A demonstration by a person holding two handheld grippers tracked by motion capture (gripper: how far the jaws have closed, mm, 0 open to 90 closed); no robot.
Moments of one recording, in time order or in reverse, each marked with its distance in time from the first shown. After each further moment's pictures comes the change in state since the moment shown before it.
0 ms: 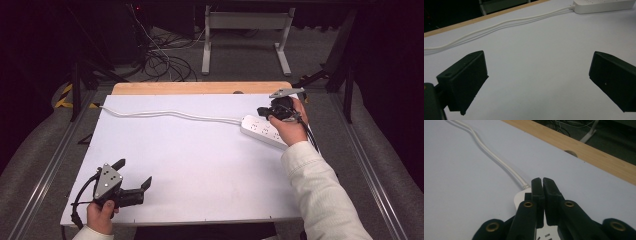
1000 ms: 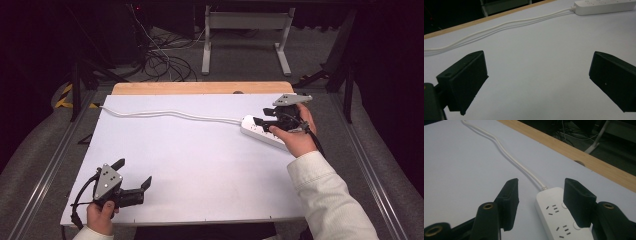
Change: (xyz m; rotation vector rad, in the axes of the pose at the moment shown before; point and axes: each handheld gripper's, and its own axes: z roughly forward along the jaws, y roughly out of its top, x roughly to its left) left arm -0.002 0.001 -0.001 -0.011 0.008 -0.010; right arm 0.032 -0.002 -0.042 -0.078 0.023 -0.053
